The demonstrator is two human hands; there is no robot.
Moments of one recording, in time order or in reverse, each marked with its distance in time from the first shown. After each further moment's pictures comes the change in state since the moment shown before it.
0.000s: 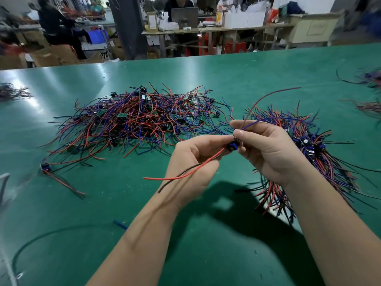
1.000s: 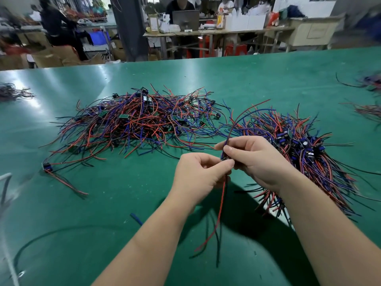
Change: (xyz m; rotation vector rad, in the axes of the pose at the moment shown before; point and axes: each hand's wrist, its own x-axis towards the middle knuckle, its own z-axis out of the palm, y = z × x) left_hand -0.002 -0.020 0.006 0.027 0.163 -0.398; right_hand 0.001 0.018 0.003 -0.409 -0.111 0.026
